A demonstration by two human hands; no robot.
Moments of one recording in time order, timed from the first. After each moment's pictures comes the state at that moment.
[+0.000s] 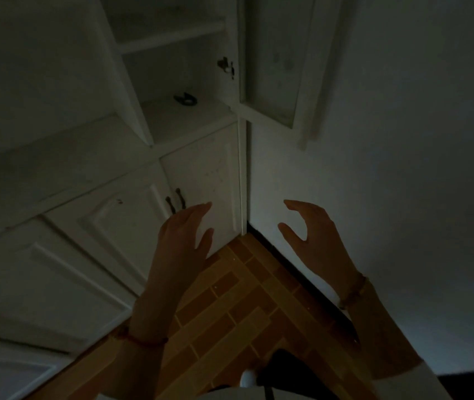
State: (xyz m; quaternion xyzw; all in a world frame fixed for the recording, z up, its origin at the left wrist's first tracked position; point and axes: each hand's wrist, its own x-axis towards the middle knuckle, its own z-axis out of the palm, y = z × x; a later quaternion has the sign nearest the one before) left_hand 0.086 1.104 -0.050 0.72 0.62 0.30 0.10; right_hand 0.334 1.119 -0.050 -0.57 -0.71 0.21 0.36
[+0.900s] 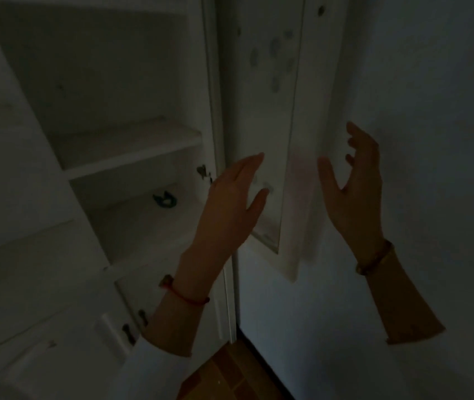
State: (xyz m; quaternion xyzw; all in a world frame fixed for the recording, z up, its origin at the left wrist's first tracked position) left_hand 0.232 1.432 0.107 0.77 0.46 0.44 -0.01; right_hand 0.424 1.443 0.118 -0.46 -0.63 -0.01 0.63
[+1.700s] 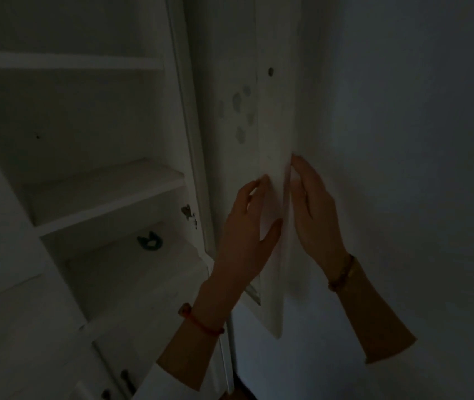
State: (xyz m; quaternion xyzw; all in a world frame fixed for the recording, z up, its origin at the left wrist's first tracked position) left_hand 0.281 1.484 0.114 0.78 0.37 0.50 0.00; right_hand 0.410 1.483 0.139 -0.41 -0.66 0.05 0.62
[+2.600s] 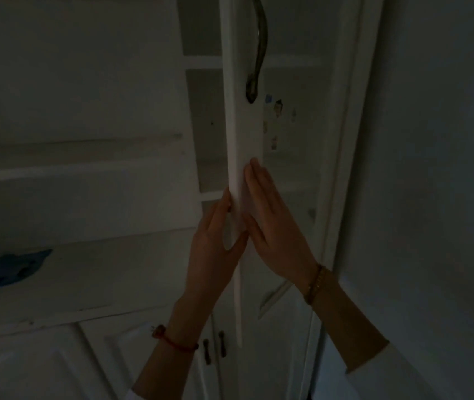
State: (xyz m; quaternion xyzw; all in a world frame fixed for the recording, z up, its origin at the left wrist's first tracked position) left_hand 0.075 1.415 0.103 0.56 0.60 0.54 -0.15; right_hand 0.181 1.494 0.128 -0.14 -0.87 0.08 0.46
